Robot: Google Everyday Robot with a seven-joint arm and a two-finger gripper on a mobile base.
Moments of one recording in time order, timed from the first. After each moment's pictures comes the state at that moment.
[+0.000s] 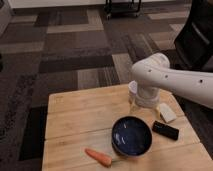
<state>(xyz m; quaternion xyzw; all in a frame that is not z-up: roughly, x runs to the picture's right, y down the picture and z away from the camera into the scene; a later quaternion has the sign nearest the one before) 0.190 0.121 0.666 -0.22 0.29 0.71 0.61</state>
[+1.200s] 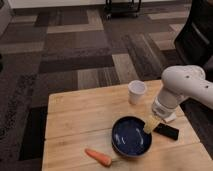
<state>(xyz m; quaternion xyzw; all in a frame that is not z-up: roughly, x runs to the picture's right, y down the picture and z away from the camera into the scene) 0.209 0.146 0.629 -0.38 0.05 0.32 0.87</state>
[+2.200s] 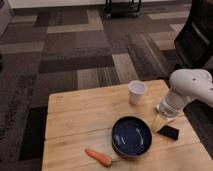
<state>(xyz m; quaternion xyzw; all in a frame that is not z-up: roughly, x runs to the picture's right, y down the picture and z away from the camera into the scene) 0.281 0.148 0.676 -0.34 0.05 0.30 0.89</state>
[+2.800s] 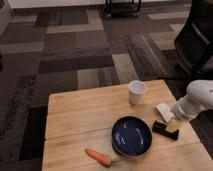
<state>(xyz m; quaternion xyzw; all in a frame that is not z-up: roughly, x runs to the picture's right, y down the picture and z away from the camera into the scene) 0.330 0.152 0.704 -0.29 0.01 0.23 0.93</state>
